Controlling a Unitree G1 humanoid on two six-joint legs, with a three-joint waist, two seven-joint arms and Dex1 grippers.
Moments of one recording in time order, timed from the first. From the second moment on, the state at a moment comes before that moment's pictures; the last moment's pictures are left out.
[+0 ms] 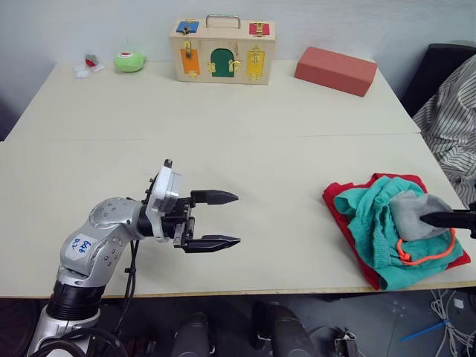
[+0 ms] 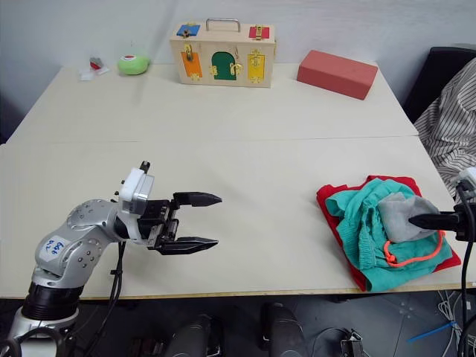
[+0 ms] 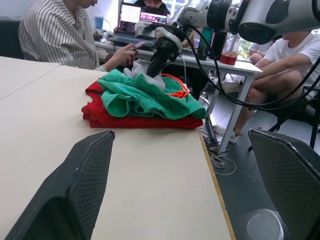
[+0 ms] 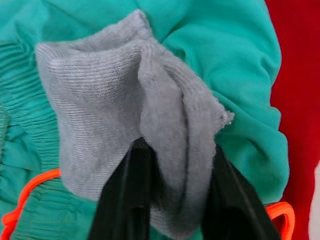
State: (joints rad) left arm -0.34 0.60 0.02 -0.33 -0.70 0.51 -1.12; right arm -0.57 -1.24 0.00 0.80 0.31 0.66 1.40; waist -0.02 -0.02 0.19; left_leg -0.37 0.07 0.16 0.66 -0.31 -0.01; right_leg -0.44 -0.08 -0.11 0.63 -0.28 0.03
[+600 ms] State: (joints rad) left arm -0.17 0.78 0.20 -0.14 -0.55 0.30 -1.16; right arm -0.42 -1.30 -0.30 0.44 0.36 0.28 1.47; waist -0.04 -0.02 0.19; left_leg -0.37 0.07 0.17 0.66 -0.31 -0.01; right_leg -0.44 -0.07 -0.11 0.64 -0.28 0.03
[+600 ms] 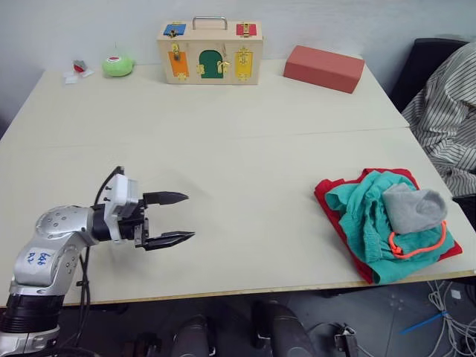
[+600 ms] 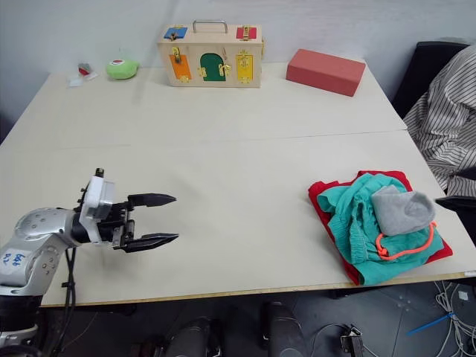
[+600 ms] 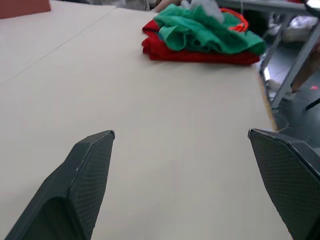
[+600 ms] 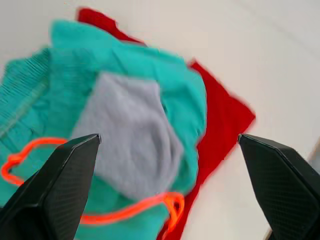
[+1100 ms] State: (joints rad) left arm 0.02 0.82 0.36 0.11 -0.31 -0.04 -0.98; right arm -0.32 -0.54 0.08 -0.03 0.24 -0.15 1.14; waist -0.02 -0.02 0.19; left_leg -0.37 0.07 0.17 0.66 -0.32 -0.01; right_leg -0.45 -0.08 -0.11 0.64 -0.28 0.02
